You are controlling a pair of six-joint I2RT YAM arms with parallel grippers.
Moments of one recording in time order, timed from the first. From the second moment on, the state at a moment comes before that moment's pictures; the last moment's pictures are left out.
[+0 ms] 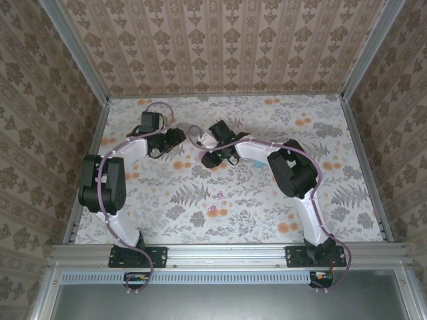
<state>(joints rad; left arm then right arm) -0.21 1.77 1.12 -0.22 0.42 -0.65 0.62 2.22 1.58 -0.36 -0.27 -0.21</state>
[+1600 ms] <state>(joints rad) -0.60 1.24 0.95 -0.15 0.62 -0.72 0.58 1.32 0.98 -0.08 -0.48 -0.34</state>
